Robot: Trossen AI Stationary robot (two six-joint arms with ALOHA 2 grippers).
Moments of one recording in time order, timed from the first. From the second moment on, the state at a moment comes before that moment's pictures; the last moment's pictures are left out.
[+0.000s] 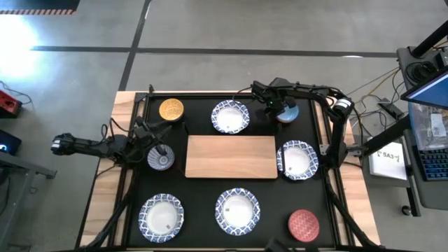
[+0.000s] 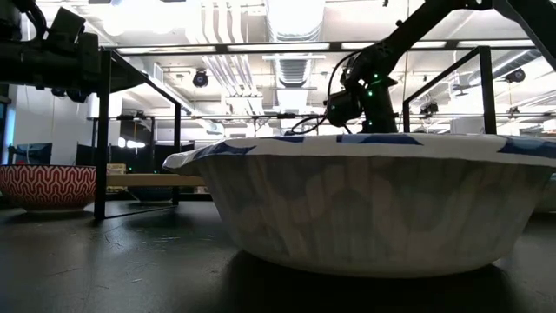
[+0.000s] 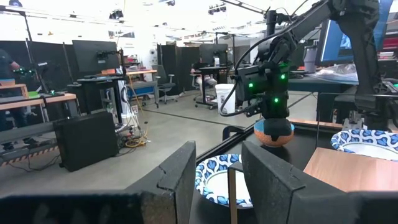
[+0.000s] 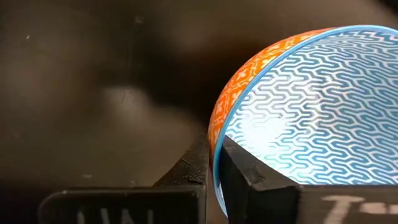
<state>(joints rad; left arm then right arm) -0.14 0.12 0.02 0.28 -0.80 0.17 -0.67 1.91 1.39 -1.11 0.16 0.51</state>
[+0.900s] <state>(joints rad) -0.14 0.12 0.02 0.28 -0.80 0.17 -0.43 1.89 1.67 -1.12 0.13 0.28</state>
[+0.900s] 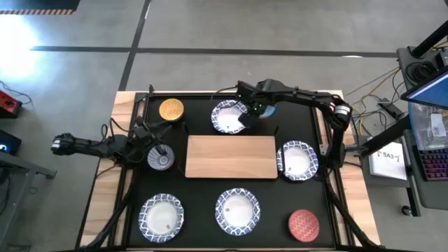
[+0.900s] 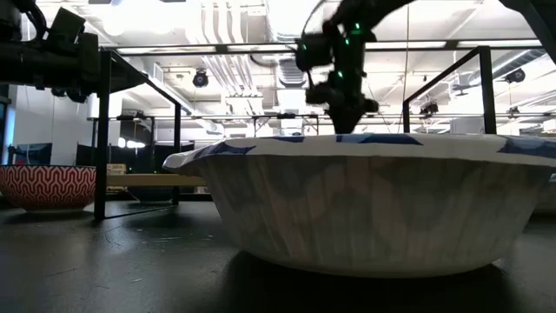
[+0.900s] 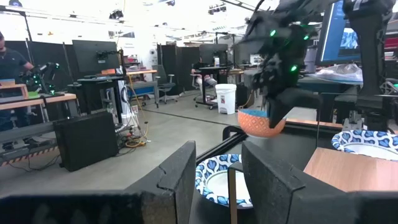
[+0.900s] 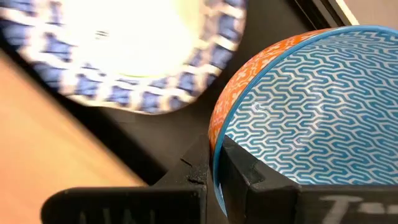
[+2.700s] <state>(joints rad) -0.14 0.12 0.02 0.28 -0.80 0.17 0.23 1.89 1.59 -1.27 0.05 0.45</state>
